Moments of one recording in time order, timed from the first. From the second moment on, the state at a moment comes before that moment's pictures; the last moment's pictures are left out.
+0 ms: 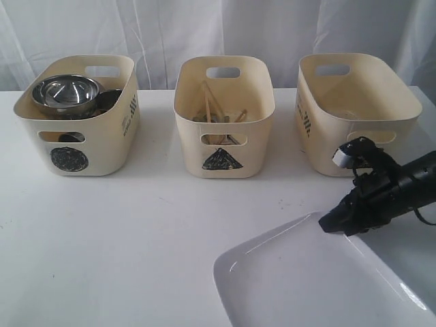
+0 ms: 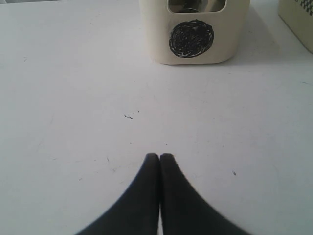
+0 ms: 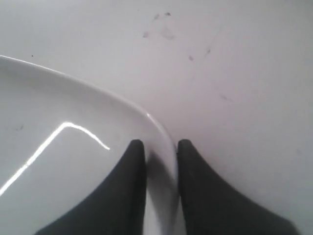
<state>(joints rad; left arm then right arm) 0.07 0.00 0.02 -0.30 0.42 0.33 -0.23 1.90 -0.89 0.99 0.76 -1.66</state>
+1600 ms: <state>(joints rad) 0.07 0.00 0.02 -0.30 0.42 0.33 -0.23 1.38 -0.90 0.93 0.69 -1.61</state>
